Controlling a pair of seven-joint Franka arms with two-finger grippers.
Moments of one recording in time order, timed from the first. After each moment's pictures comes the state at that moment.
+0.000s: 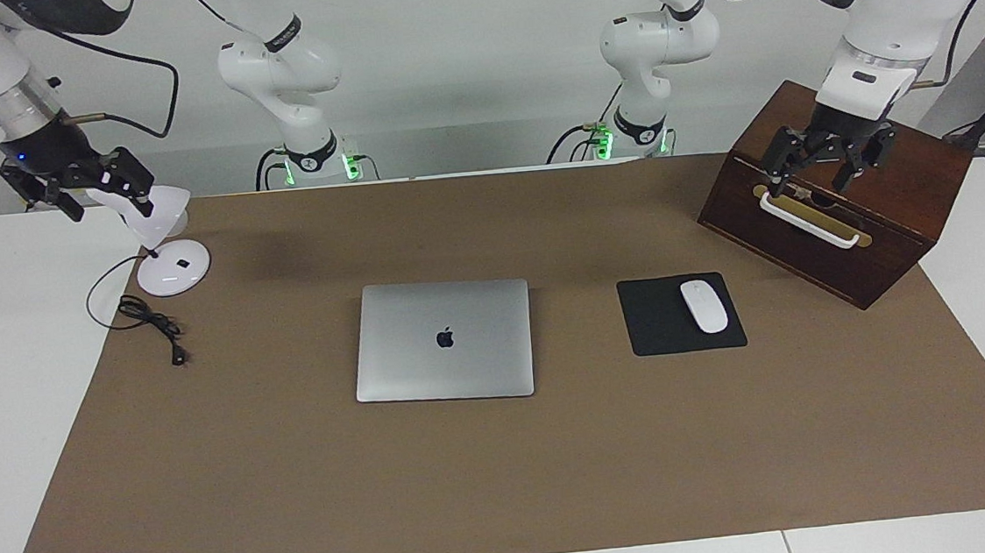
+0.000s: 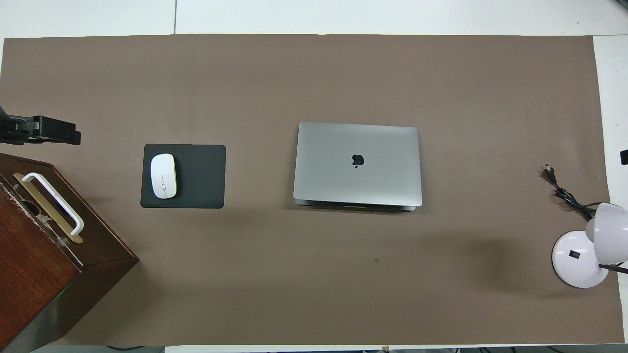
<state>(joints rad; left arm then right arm) -0.07 -0.02 0.03 -1.63 -0.01 1.70 0.03 -0.14 -0.01 -0.06 -1.55 -0.01 1.50 -0.15</state>
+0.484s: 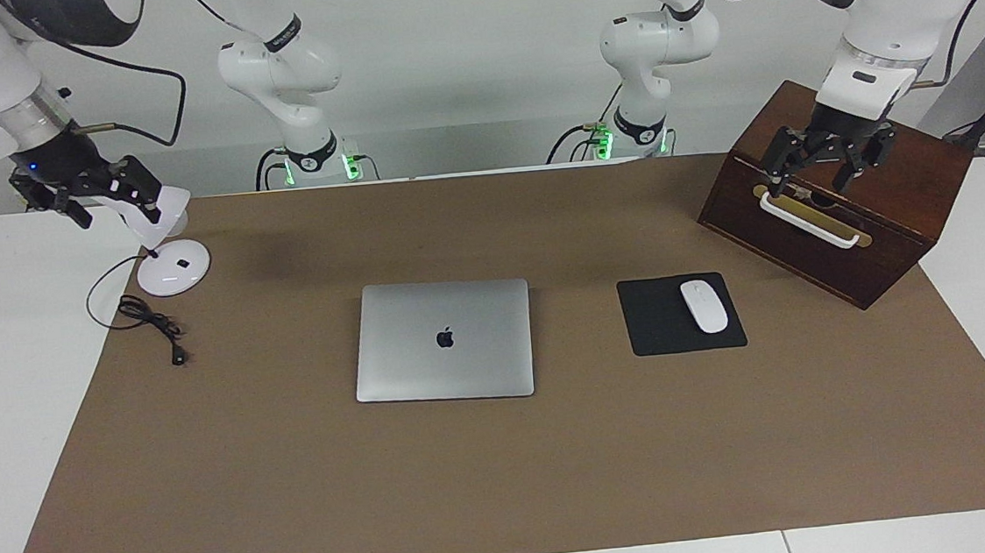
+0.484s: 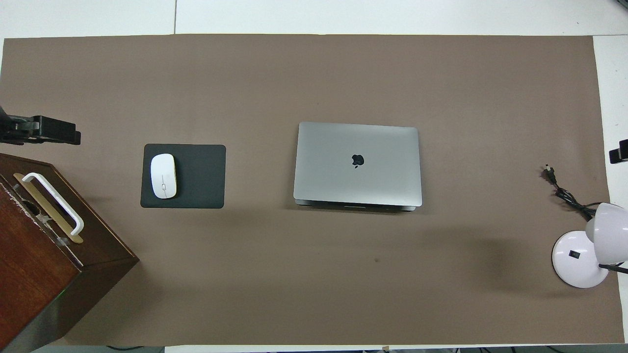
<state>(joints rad) -0.07 -0.02 0.03 -1.63 -0.01 1.70 0.03 -0.15 -0.02 -0.05 -1.62 -0.01 1.58 -0.15</state>
